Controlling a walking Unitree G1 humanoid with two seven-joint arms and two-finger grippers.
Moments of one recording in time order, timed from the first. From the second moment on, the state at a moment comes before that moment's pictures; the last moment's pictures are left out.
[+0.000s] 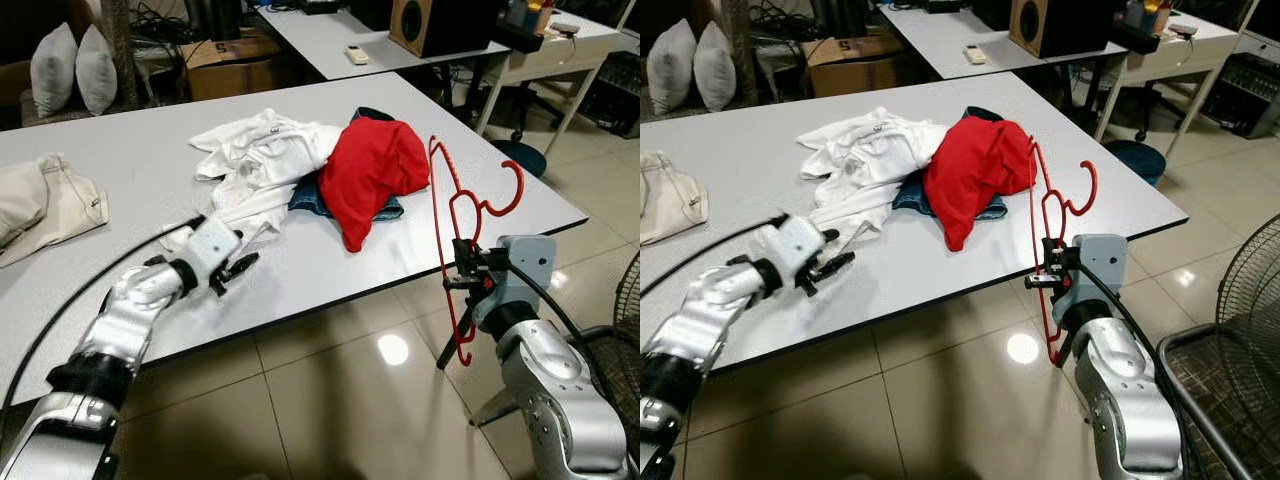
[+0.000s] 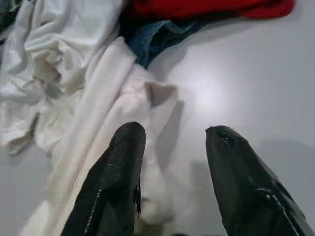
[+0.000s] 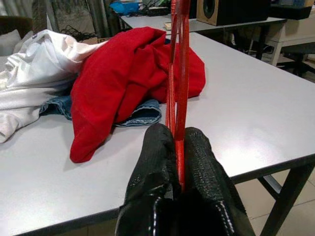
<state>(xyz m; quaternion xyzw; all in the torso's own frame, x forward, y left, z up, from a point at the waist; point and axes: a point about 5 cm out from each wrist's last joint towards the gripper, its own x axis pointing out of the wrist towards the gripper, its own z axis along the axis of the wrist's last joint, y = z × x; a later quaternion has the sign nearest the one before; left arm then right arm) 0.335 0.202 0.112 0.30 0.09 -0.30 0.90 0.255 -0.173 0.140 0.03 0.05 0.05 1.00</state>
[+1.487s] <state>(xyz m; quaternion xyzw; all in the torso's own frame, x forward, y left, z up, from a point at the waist) 0.347 0.225 0.091 0.47 0.15 -0.24 0.84 0.258 -0.166 0.144 0.04 0.03 0.05 1.00</state>
